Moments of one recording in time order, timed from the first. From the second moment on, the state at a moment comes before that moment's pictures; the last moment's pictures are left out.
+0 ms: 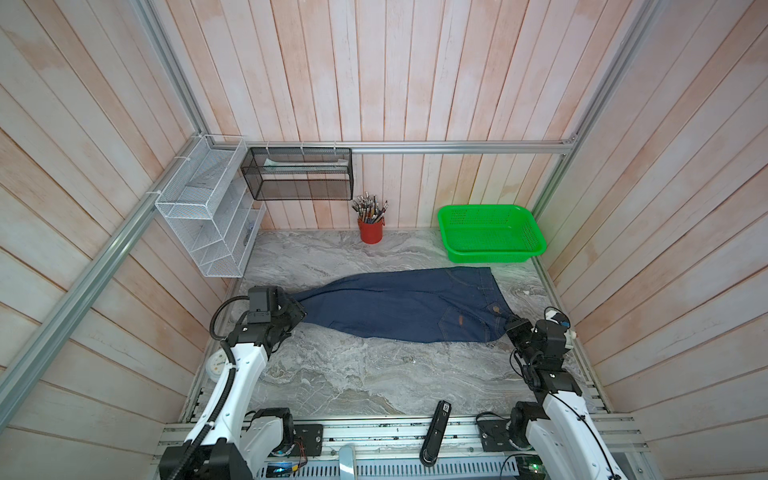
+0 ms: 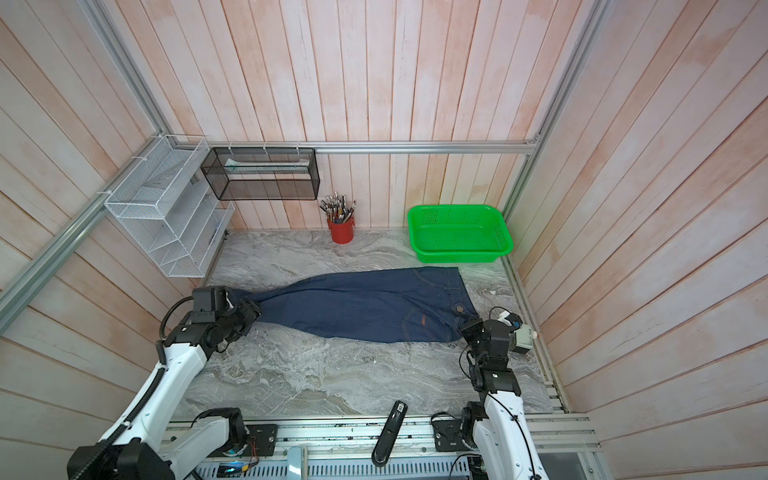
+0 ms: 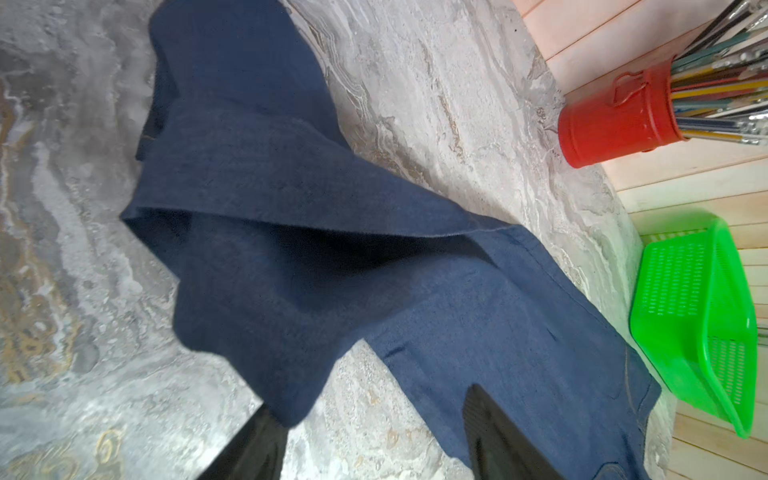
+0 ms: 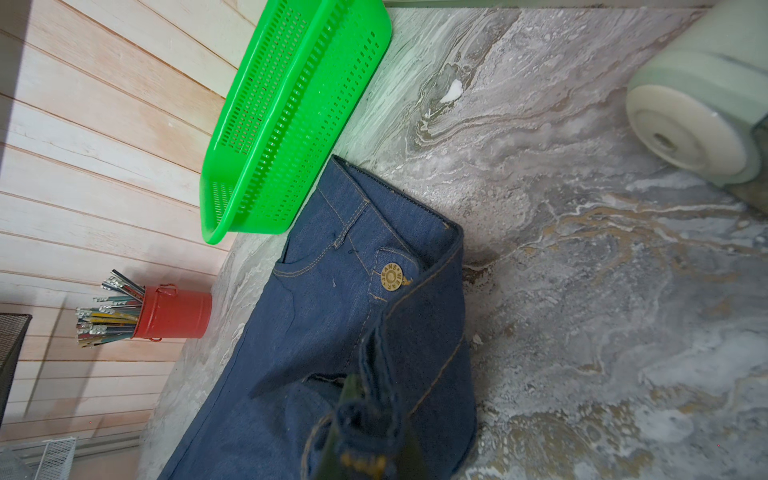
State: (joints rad) left arm 0.05 1.07 0.76 -0.54 0.12 -0.71; right arm -0.09 0.64 0.26 -0.10 -0.02 0.94
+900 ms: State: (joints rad) left arm 0.12 1.34 0.97 -0.44 0.09 -0.65; right arm -0.09 0.64 0.24 -0.08 -0.02 0.97
